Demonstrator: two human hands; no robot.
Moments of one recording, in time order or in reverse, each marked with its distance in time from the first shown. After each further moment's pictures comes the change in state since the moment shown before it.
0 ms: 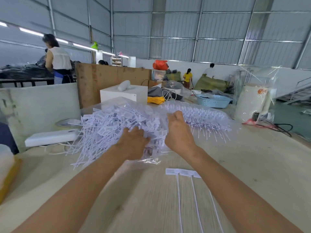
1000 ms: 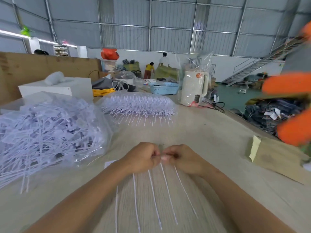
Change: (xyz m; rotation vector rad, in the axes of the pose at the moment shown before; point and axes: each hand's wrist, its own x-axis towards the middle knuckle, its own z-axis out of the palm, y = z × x) left_hand 0.032 0.194 -0.058 -0.921 0.058 0.375; right_hand -0.120 0.188 -0.046 0.430 -0.279 0.246
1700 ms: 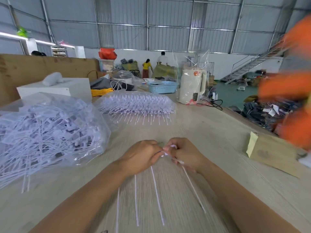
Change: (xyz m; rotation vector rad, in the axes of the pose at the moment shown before) left_hand -0.013 0.015 -0.004 0.185 0.145 0.326; right_hand -0.007 -0.007 -0.002 0.416 0.132 0.082
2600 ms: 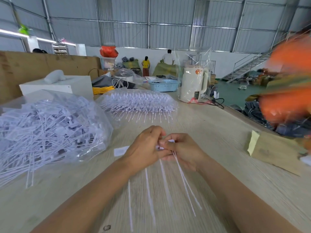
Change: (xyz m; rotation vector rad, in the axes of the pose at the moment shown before) left_hand 0.001 0.011 -0.006 -0.209 0.273 -0.147; right_hand -0.003 -0.018 0.013 0.388 -0.011 0.086
